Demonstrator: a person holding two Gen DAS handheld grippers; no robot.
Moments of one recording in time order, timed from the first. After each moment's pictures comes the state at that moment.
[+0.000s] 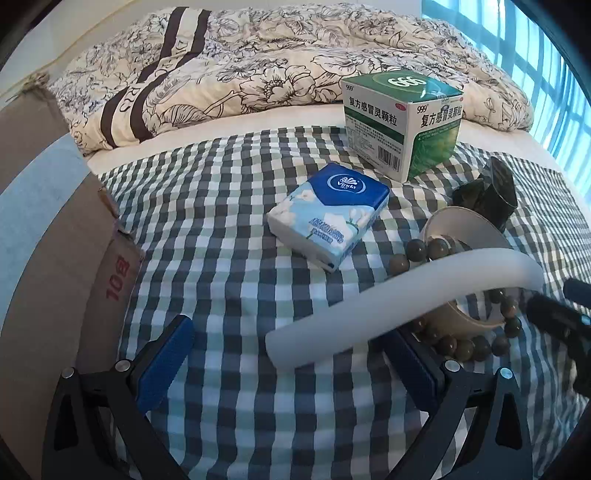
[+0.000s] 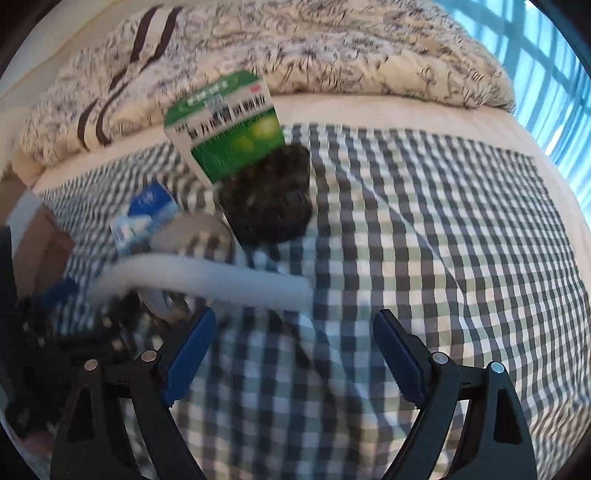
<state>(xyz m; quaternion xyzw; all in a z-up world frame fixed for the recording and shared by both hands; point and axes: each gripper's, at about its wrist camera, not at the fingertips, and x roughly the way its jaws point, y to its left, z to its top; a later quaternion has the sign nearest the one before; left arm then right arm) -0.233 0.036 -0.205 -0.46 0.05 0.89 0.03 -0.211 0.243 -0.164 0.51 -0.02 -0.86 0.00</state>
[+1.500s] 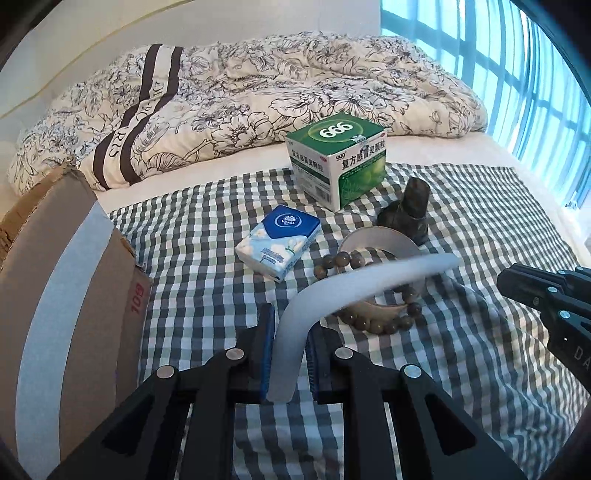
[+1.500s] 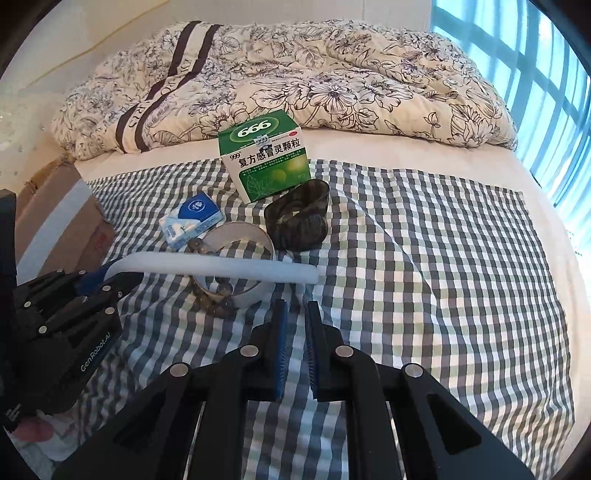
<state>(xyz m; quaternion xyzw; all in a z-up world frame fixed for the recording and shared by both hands) -0.189 0.053 -0.149 -0.42 0.07 0.90 0.08 -0.166 0.234 -0.116 0.46 0.00 -0.89 0.03</state>
